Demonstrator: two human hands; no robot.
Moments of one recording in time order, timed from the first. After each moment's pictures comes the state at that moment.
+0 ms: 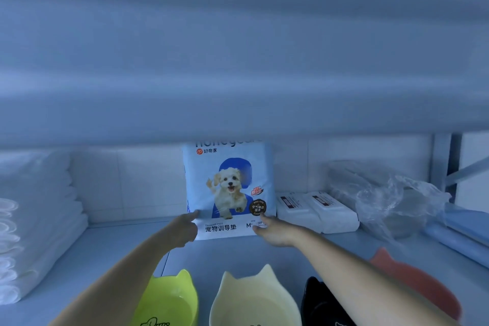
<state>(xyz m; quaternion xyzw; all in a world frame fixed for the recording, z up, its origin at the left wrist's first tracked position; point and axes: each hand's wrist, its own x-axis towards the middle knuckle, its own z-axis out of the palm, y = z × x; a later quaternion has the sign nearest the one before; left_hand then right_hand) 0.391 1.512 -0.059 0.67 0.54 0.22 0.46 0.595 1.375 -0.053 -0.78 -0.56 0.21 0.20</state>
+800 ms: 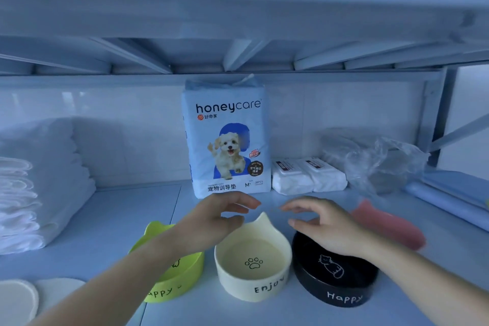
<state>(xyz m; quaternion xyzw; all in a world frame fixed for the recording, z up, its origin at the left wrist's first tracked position) 0.359 1.322 -0.035 0.87 0.21 0.25 0.38 0.566 1.205 -0.054 -0.67 -0.63 0.12 0.37</state>
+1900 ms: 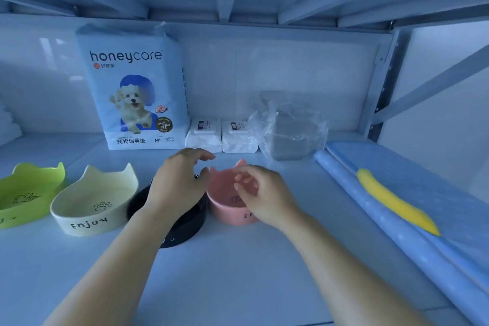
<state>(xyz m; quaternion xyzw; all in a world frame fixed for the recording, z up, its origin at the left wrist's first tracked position) 0.564 1.187 -0.061 0.81 0.42 0.40 0.14 0.729 1.123 -0.099 -0.64 -0.64 0.06 0.42</state>
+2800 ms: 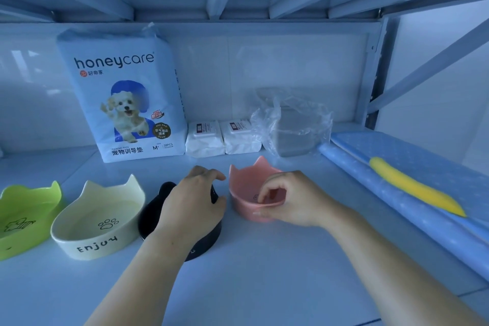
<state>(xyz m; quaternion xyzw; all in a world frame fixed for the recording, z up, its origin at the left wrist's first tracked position) 0.552 1.197 -0.083 0.87 0.40 0.27 0.08 0.744 1.112 -0.091 -0.66 -0.68 0.10 0.32</state>
